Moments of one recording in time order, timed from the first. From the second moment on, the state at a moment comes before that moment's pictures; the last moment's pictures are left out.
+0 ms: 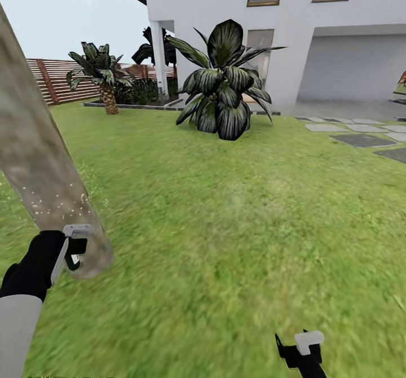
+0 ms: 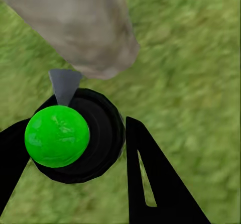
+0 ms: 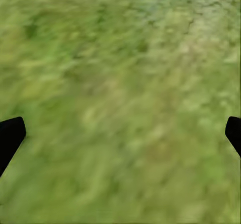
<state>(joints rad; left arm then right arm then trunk) -0.75 0.28 0.18 -0.97 -0.14 0.90 -0.08 -0.42 -0.09 -0.28 -0.13 0.40 -0.61 0.00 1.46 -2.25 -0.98</state>
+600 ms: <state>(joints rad) -0.82 0.26 0.22 -1.02 -0.14 0.96 -0.08 -0.42 -0.09 -0.28 -0.13 0.40 -0.61 0.00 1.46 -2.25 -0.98</state>
